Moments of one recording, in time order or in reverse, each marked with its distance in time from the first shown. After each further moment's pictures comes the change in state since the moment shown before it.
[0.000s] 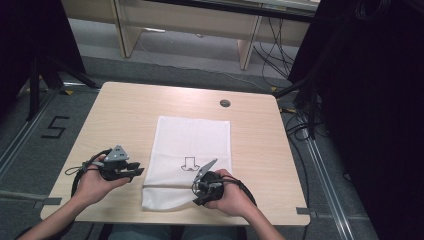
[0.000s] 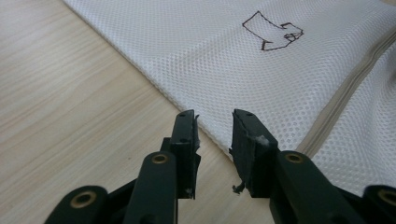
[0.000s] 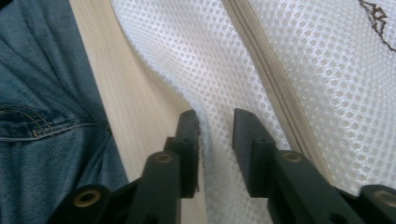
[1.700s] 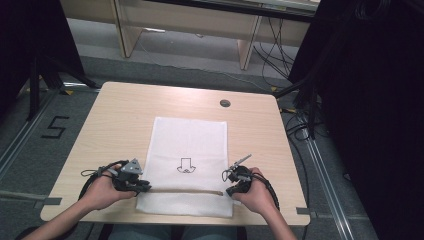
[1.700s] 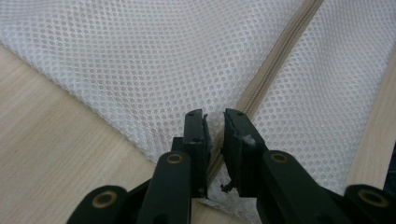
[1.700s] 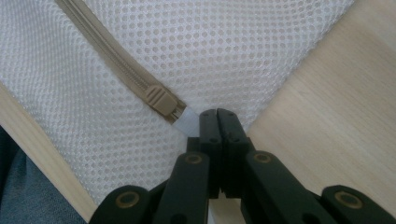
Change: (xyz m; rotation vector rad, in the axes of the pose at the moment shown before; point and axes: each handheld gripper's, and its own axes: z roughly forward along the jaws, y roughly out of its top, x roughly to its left) left arm -0.023 -0.008 0.019 0.209 -0.151 0.130; right arm -0.048 -0.059 -0.029 0.055 -0.175 0.343
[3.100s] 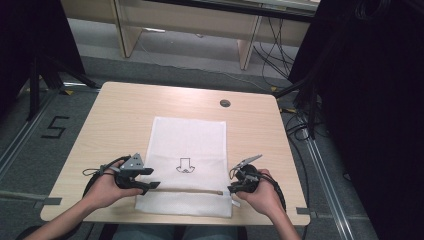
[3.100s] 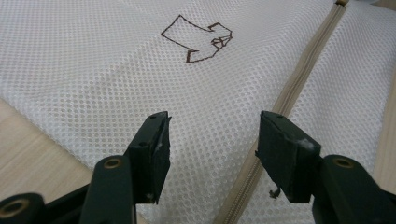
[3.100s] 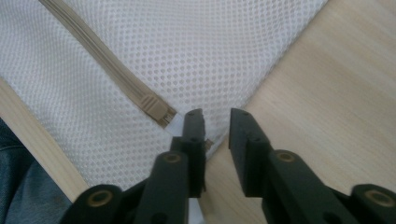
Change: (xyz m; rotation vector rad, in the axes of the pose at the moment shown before) left arm -0.002 0.011 0.006 -0.203 0.009 0.019; right arm -0.003 -0.010 -0.020 -0.124 -0.017 0.057
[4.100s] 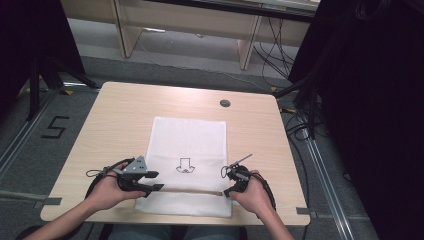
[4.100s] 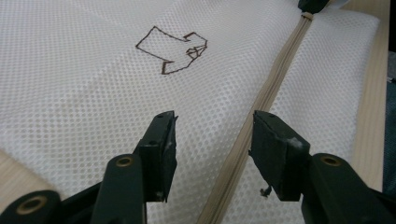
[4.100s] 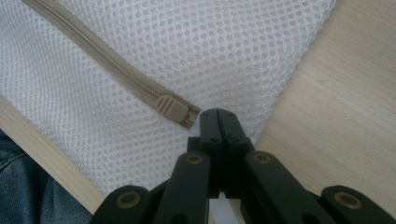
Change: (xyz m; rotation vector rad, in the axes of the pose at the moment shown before) left arm -0.011 0.005 0.006 -0.017 -0.061 0.030; right arm 0.006 0.009 0.026 0.138 0.039 0.118
